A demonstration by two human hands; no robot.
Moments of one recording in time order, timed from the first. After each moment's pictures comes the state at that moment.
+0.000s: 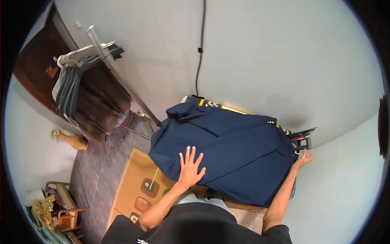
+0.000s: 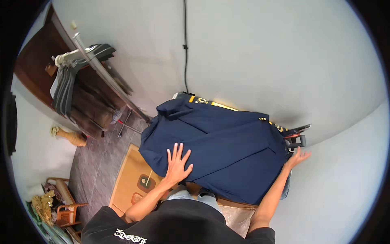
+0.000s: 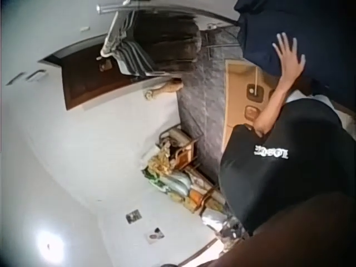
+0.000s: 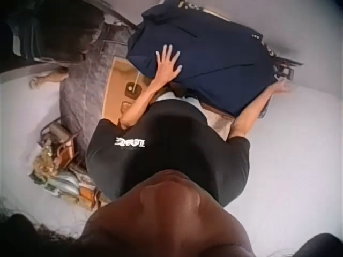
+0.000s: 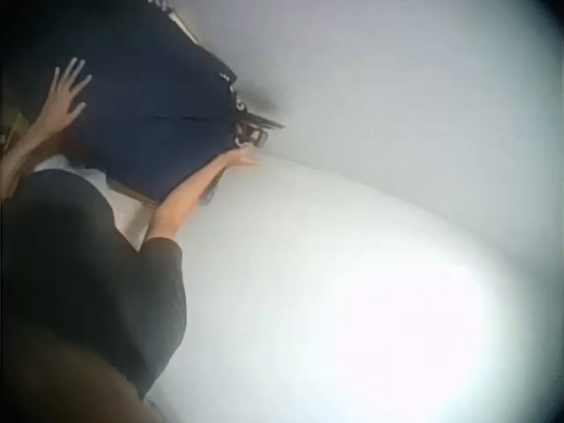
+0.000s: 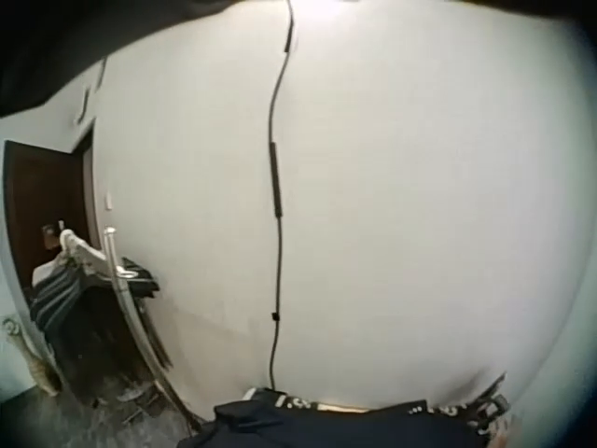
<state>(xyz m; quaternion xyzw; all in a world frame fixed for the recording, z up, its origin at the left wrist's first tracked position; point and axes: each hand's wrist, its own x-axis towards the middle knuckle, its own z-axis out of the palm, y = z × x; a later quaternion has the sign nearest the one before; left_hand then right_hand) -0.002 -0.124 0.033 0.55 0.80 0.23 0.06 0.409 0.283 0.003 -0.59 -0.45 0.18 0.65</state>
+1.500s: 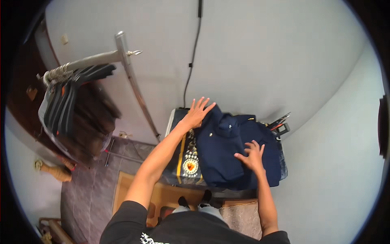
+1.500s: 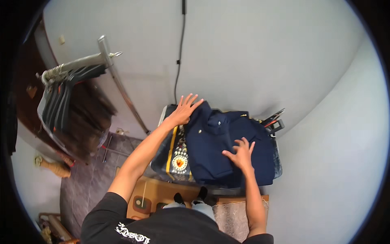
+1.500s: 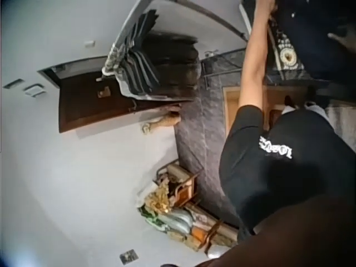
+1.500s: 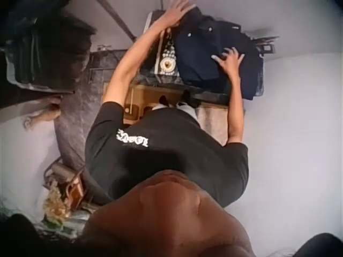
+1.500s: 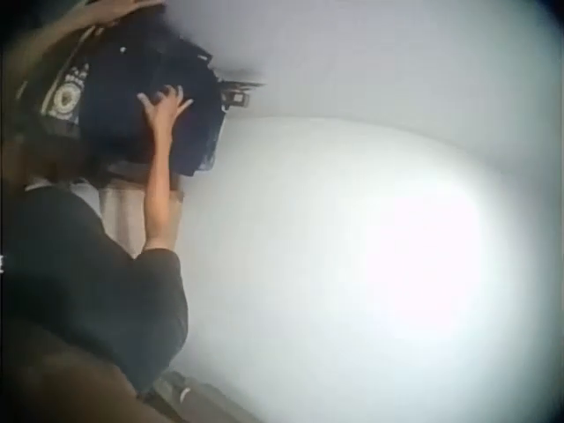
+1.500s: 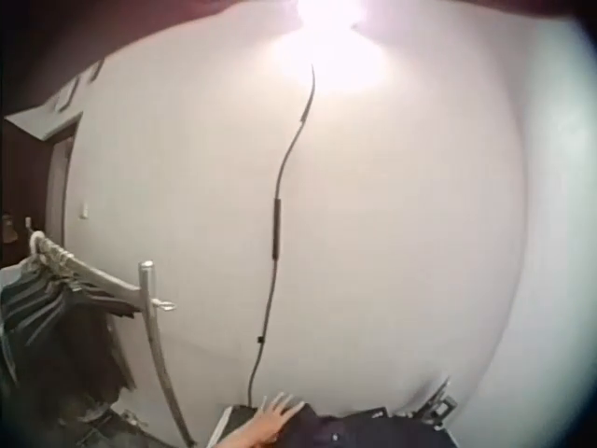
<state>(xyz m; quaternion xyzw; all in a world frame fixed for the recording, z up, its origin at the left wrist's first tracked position) -0.150 0.061 0.138 0.76 0.62 0.19 -0.08 0.213 0.028 0.143 -0.49 -0.85 0.13 0.15</state>
